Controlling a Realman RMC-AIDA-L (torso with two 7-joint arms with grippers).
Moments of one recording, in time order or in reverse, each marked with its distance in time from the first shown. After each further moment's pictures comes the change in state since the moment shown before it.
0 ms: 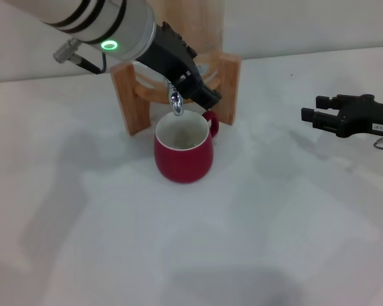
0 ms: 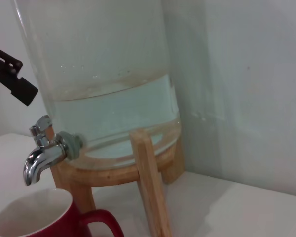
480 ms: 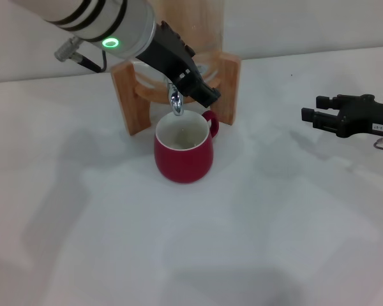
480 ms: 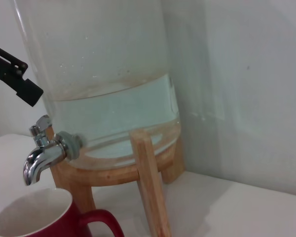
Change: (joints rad) left arm -0.019 0.000 -0.011 -0.041 0.005 0.014 -0.004; right arm 0.000 -0.001 0.000 0.001 0.000 0.000 0.001
